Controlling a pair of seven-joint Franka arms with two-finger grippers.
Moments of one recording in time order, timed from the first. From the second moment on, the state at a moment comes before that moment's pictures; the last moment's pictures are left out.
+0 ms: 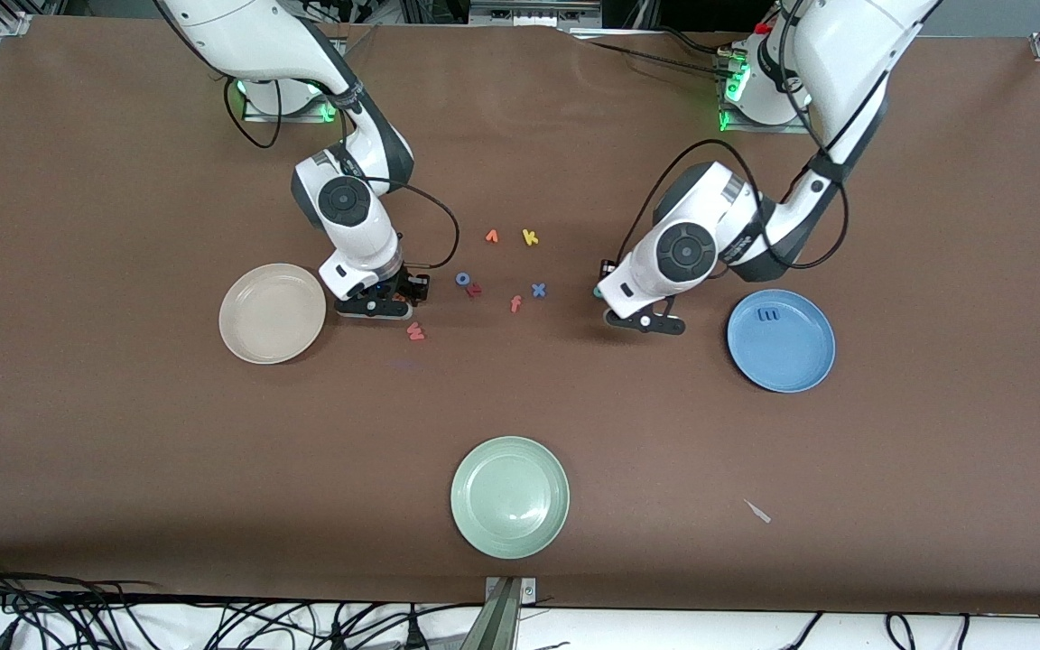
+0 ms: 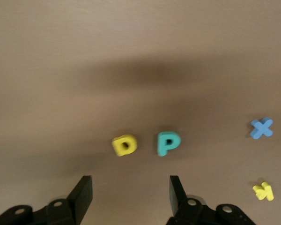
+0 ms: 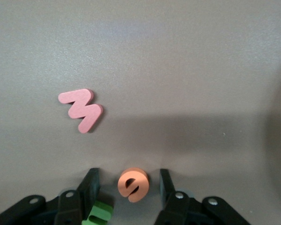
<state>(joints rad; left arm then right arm) -0.10 0.56 -0.50 -1.85 0.08 2.11 -0.48 0.52 0.48 0.03 -2.16 -0.08 2.68 0.67</state>
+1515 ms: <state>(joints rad) -0.17 0.65 -0.48 -1.79 0.14 2.12 -0.56 0.53 0.39 -0.17 -2.08 -0.11 2.41 0.32</state>
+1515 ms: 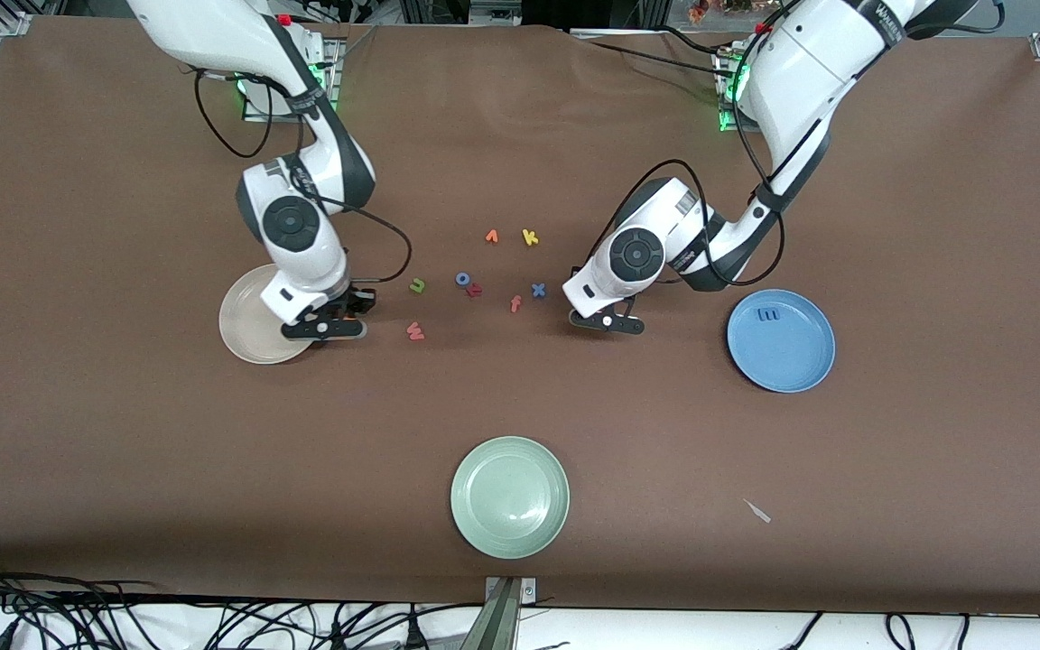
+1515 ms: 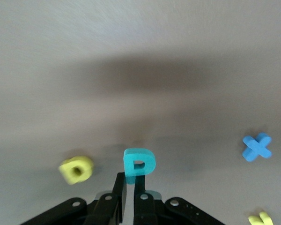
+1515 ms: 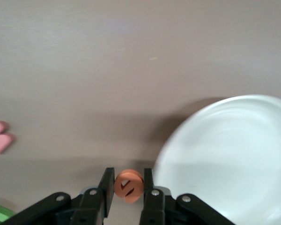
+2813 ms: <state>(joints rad) 0.18 0.66 -0.46 -1.70 0.32 1.72 -0.32 0.55 0.38 -0.11 -2.11 -0.11 2.52 0.48</state>
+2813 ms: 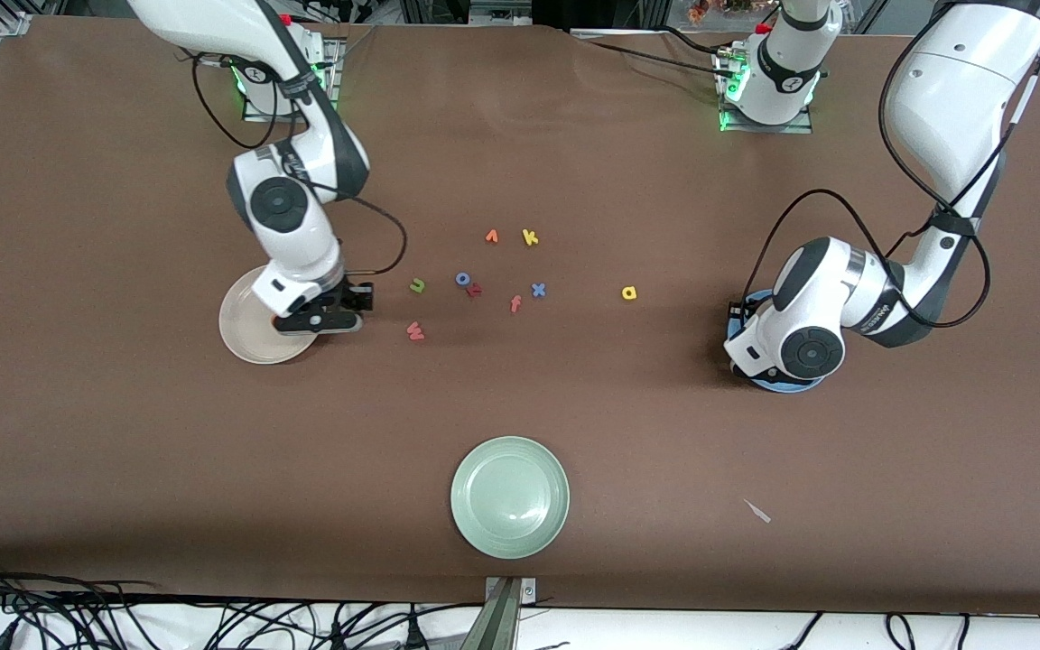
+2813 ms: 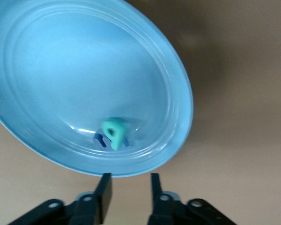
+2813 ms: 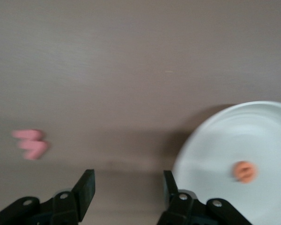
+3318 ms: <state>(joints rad) 0.18 0.65 -0.53 -1.69 0.23 1.76 -0.37 0.56 0.53 -0.04 -1.95 -0.09 2.53 0.77</state>
